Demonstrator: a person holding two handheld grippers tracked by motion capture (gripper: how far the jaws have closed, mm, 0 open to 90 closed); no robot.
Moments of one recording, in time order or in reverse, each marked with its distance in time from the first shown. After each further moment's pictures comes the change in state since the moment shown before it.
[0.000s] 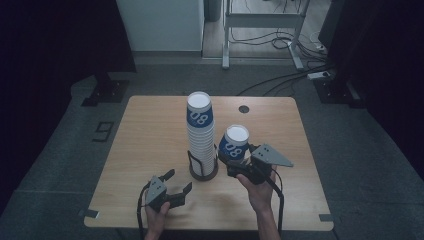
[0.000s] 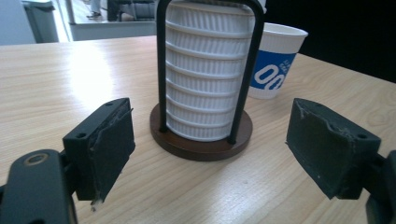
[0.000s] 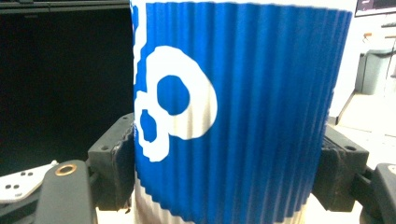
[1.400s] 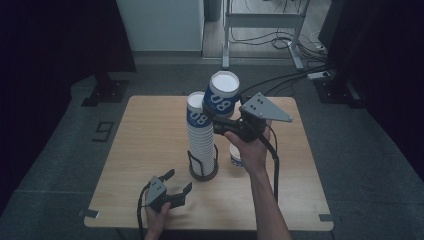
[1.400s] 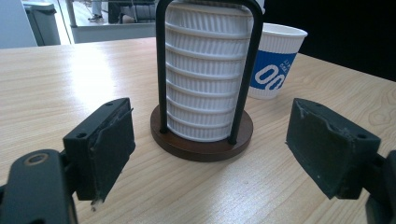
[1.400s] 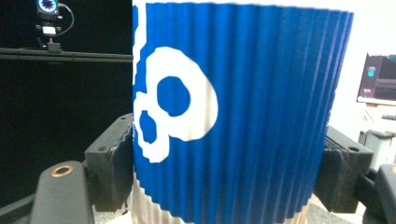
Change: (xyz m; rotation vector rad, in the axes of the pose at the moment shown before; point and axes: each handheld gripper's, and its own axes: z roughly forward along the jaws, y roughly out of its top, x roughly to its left) left arm -0.001 0.000 0.000 -0.002 0.010 0.018; right arm 0.020 0.133 0.037 -0.166 0.051 -0.161
